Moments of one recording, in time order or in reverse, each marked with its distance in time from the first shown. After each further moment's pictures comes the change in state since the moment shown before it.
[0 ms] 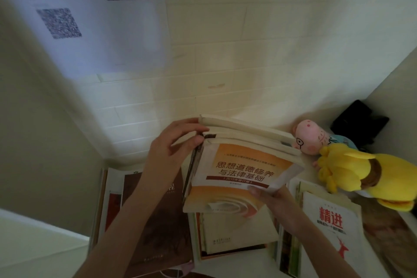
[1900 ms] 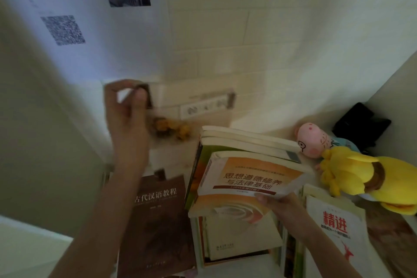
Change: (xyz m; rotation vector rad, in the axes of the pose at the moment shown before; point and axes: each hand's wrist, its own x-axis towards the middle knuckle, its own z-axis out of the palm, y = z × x) left_hand 0.035 0.019 -0.032 -0.169 0.565 0.189; right_hand -0.008 -0.009 0.000 -0.016 -0.039 -0.013
